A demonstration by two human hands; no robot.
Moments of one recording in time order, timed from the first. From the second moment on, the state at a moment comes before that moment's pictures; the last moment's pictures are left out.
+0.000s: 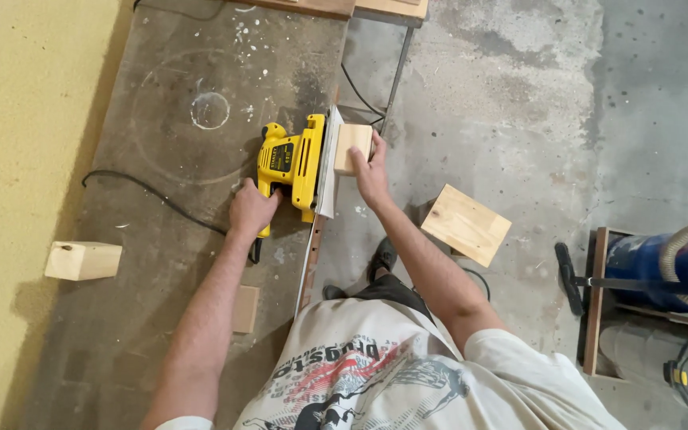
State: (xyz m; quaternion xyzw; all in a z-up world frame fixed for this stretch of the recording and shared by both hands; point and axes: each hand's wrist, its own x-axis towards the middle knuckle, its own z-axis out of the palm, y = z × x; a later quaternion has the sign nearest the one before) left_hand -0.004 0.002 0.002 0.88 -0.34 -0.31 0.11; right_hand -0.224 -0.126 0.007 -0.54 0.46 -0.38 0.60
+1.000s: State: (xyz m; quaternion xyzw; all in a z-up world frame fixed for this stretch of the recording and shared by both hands) left_hand 0.000 0.002 -0.008 0.89 -0.33 -0.30 0.13; right_hand -0.253 -0.057 -0.035 -0.54 0.47 -0.33 0.61
